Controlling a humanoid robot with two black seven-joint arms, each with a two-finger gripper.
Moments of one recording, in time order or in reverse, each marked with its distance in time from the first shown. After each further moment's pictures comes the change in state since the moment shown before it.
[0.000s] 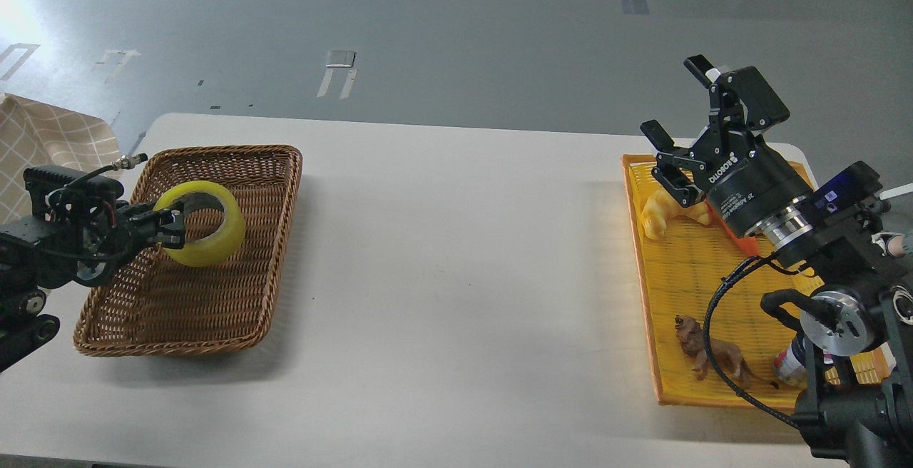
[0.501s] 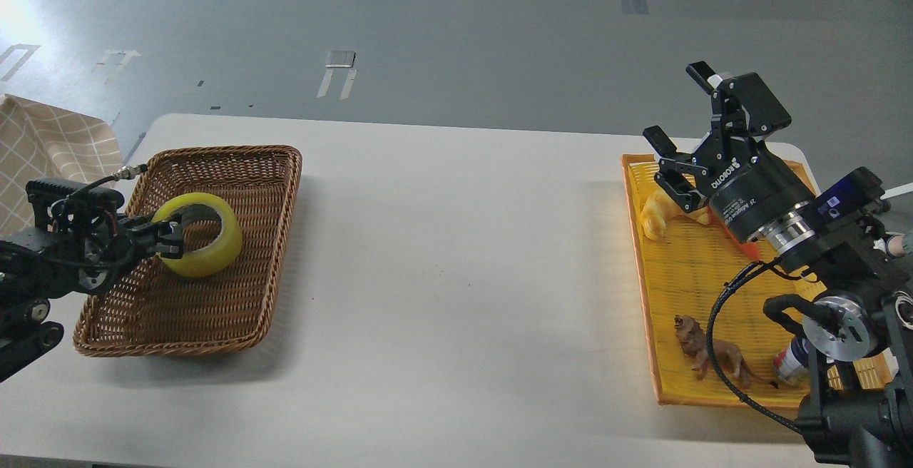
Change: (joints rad) left arm 0.017 -0.028 0.000 0.065 -0.003 0.006 -0.015; right arm -0.014 -0.007 0.002 0.003 0.000 0.000 0.001
